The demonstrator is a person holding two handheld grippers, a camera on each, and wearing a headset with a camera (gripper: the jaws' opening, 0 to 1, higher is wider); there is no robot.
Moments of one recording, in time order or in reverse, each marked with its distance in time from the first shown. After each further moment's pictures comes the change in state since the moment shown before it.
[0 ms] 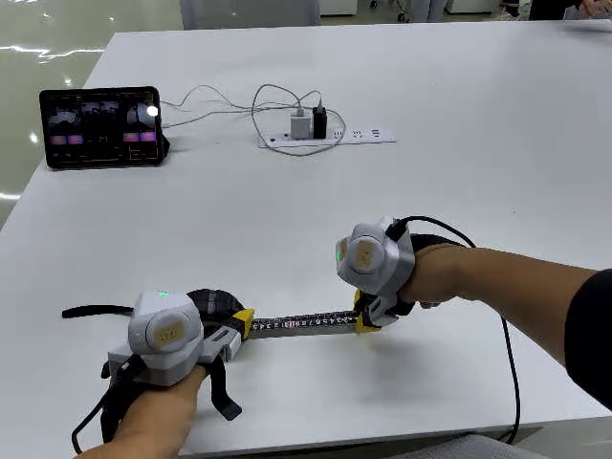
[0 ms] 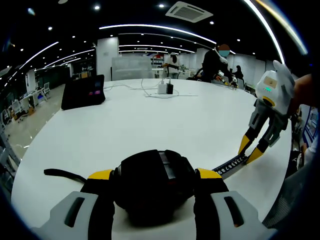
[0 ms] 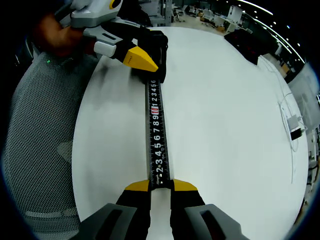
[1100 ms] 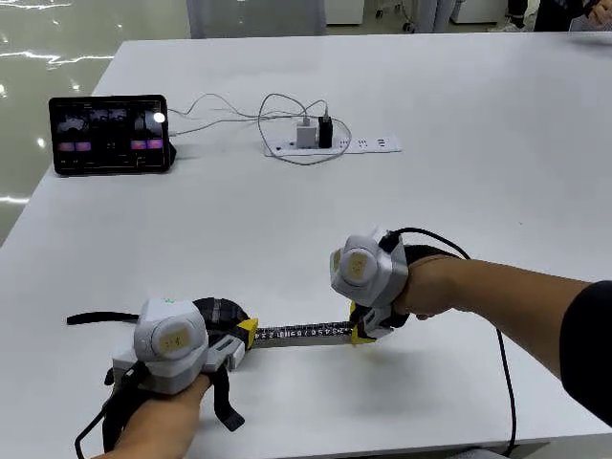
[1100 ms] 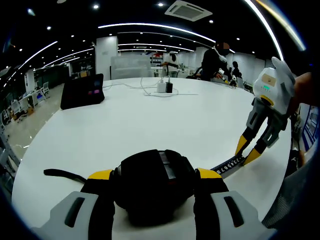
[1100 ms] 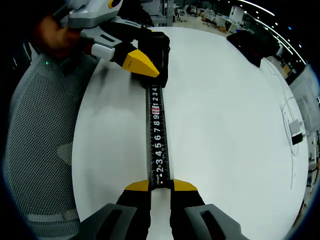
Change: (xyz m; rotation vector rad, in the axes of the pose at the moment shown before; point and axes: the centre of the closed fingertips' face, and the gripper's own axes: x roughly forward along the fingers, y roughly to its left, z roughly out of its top) left arm 0.000 0.000 -0.002 0.004 0.012 -0.006; right arm 0.004 0.001 0.011 -0.009 0.006 0.005
